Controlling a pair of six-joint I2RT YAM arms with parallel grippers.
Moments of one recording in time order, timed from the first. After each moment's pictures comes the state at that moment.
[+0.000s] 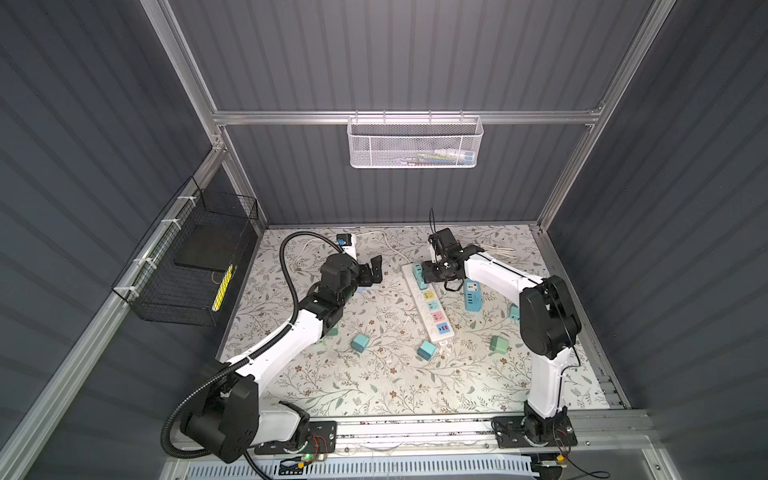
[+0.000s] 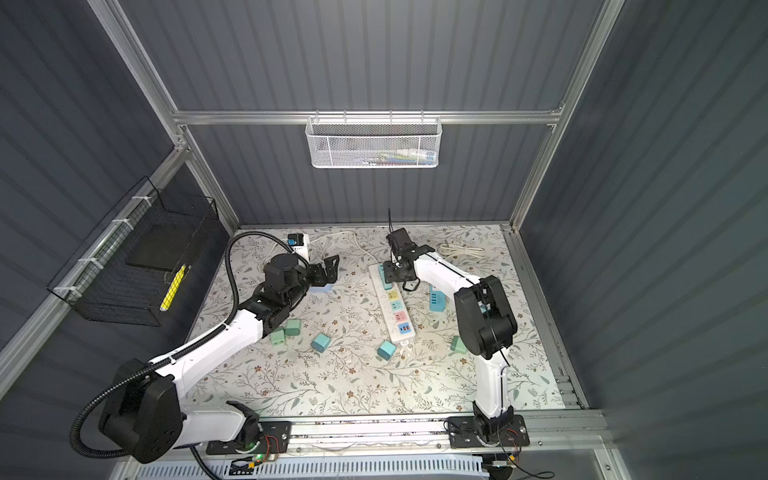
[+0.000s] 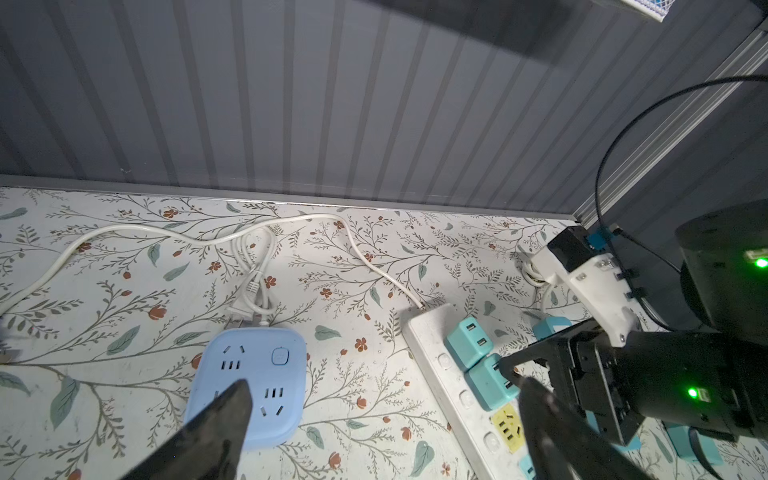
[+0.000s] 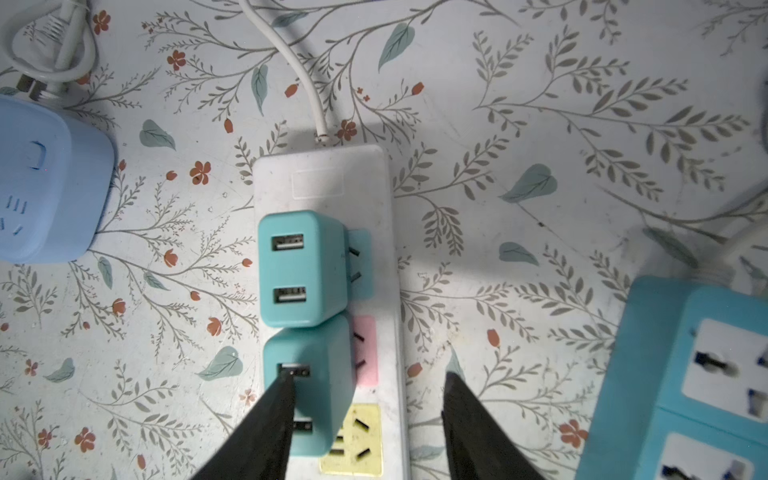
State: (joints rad) left arm -0.50 1.33 0.88 0.13 -0.12 -0.32; right arm 0.50 2.00 1.55 -0.57 0.02 0.28
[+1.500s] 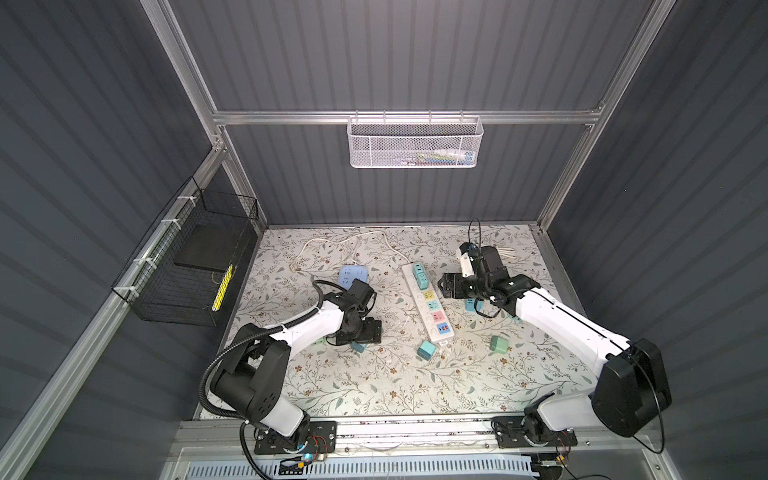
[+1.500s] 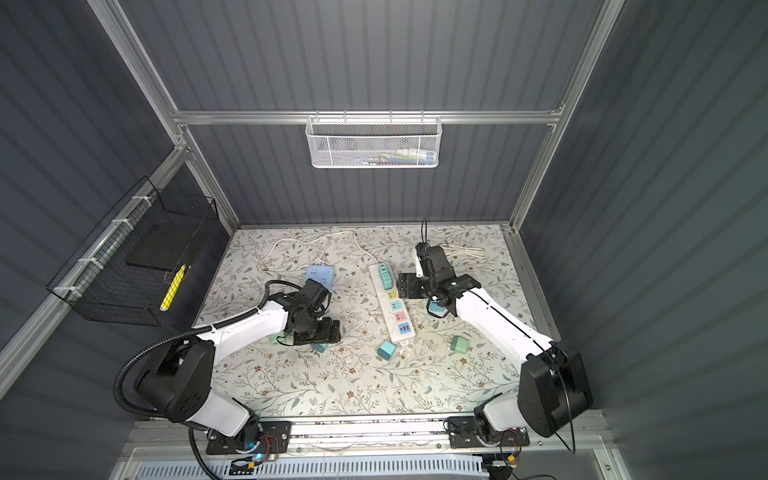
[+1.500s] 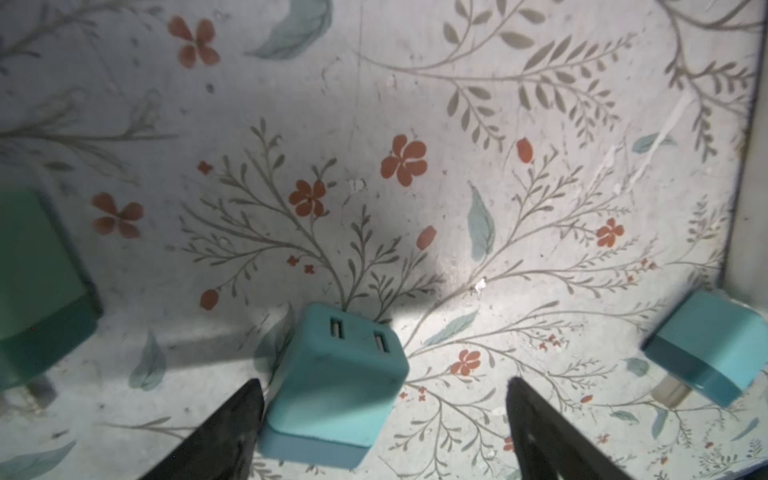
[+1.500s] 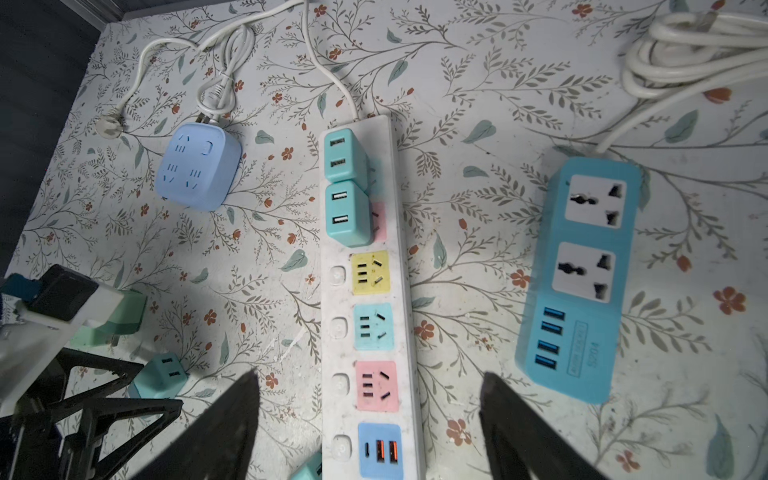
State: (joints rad) left arm -0.58 1.56 0.92 -0.71 0.12 -0.49; right arm 0.47 1.40 1.05 -0.45 -0.06 0.36
